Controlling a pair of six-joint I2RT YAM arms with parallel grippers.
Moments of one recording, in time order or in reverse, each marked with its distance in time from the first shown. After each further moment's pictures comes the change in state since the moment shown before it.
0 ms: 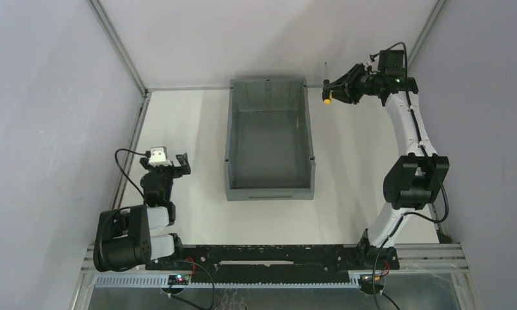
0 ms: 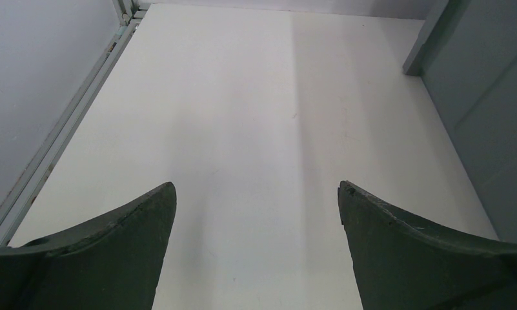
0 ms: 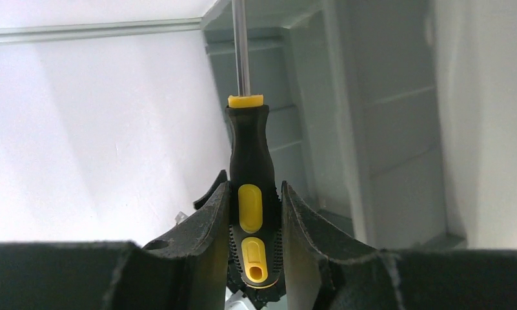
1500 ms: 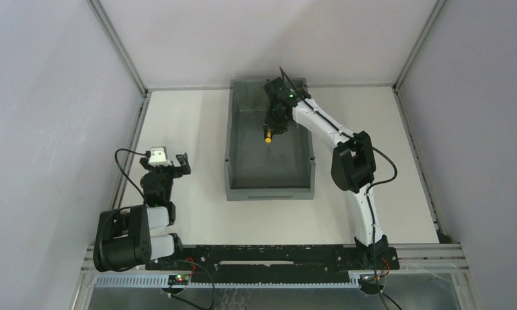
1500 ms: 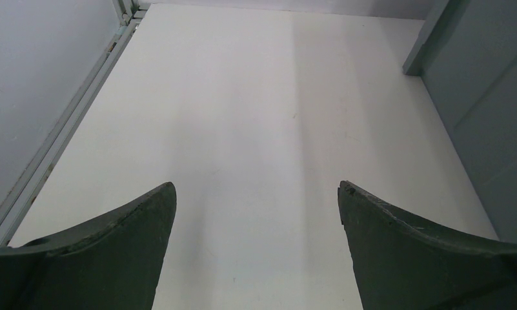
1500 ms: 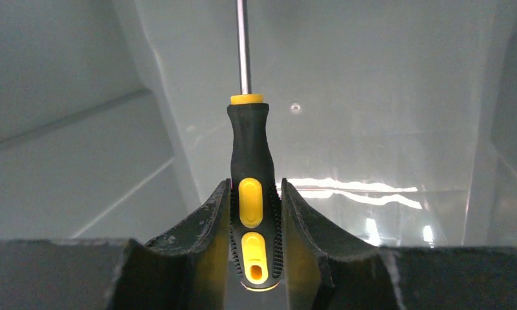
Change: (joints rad) left arm 0.000 0.000 0.000 0.000 0.000 0.000; right arm 0.627 0.397 0.293 -0.222 0.761 -0.025
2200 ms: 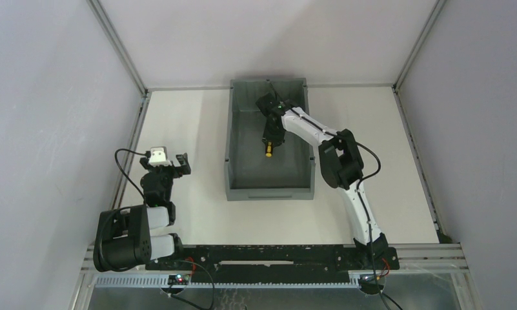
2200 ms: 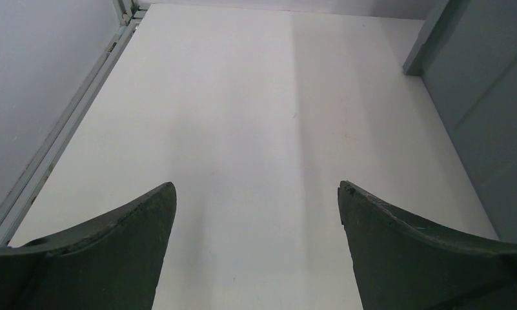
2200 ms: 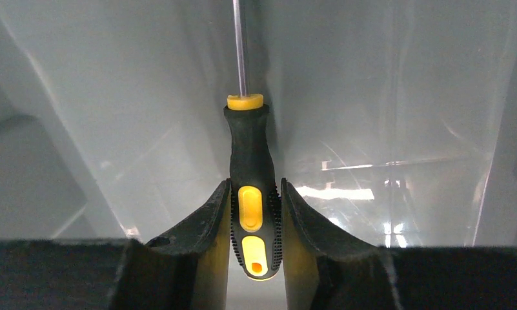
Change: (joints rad) left arm 0.000 0.000 0.000 0.000 0.000 0.000; right arm 0.042 0.147 -0.025 0.027 0.097 -0.026
